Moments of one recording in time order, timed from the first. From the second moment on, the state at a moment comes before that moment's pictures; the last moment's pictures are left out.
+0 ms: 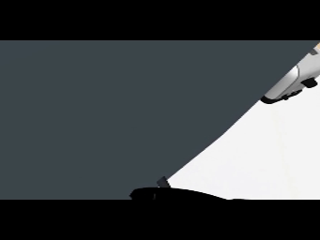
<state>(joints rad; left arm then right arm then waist) 0.62 1.03 0.01 -1.86 1.04 -0.24 -0.71 -0.60 -0.04 0.60 -2.06 -0.71 0.06 0.72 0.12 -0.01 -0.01</state>
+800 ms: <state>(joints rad) 0.85 0.94 0.22 -1.81 1.02 -0.42 -0.73 -0.93 0.00 0.47 -1.56 -0.96 0.08 0.66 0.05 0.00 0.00</state>
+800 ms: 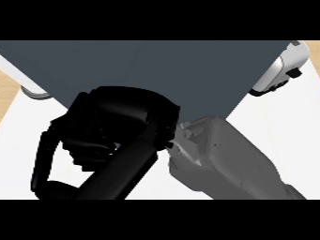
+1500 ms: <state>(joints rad) 0.85 0.83 0.30 -1.80 0.99 -0.50 -0.65 -0.91 -0.05 0.31 -1.25 -0.85 0.34 0.49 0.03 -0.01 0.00</state>
